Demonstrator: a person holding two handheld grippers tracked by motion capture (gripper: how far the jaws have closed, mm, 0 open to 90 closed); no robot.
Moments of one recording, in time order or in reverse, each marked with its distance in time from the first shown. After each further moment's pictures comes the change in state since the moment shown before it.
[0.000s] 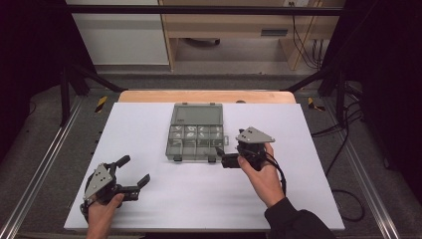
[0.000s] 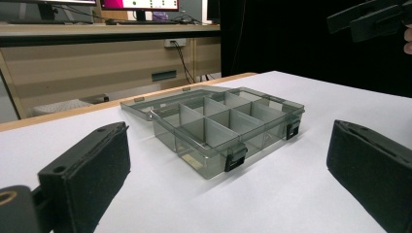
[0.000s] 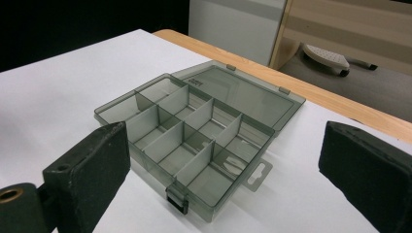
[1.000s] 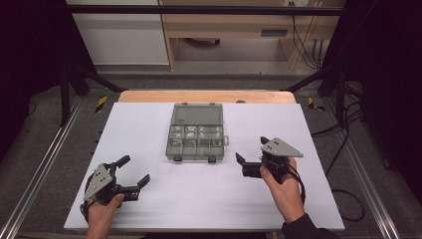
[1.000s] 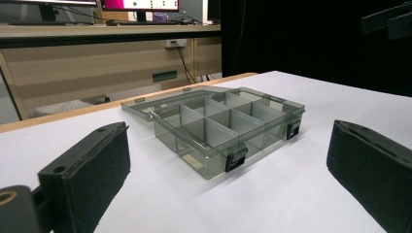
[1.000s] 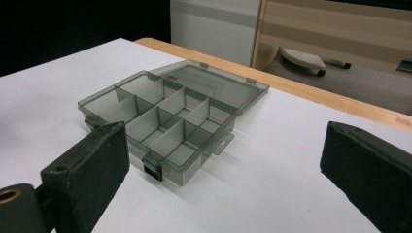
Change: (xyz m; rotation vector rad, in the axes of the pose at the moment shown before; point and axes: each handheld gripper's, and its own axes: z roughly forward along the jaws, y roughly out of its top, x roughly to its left) left arm 0.000 0.000 -0.001 0.001 0.002 0.007; right arm -0.023 -0.029 -0.047 -0.052 -0.063 0.055
